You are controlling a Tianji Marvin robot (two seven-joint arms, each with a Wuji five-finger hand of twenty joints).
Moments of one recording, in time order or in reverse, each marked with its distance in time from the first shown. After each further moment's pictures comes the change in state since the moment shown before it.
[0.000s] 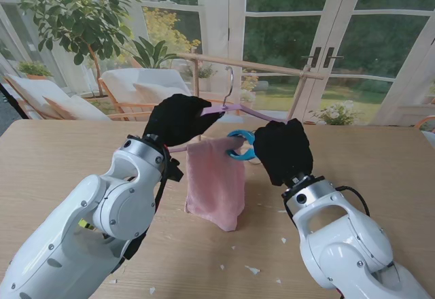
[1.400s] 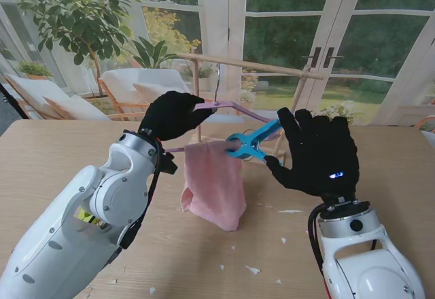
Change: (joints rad) left arm -0.020 -0.006 -0.053 0.101 -0.089 -0.114 0.021; right arm -0.260 -0.033 0.159 -0.102 0.453 0.231 -0.416; left_hand -0.002 0.000 -0.010 0.000 0.000 -0.003 0.000 0.000 0.000 -0.004 0.001 0.000 0.000 -0.004 0.000 0.000 0.000 -0.008 0.000 0.000; right_hand -0.153 0.471 -0.256 0.095 -0.224 -0.096 -0.390 -0.067 -0.303 -0.116 -0.087 -0.324 -0.397 0.151 -0.677 -0.316 -0.372 0.183 -0.427 -0.001
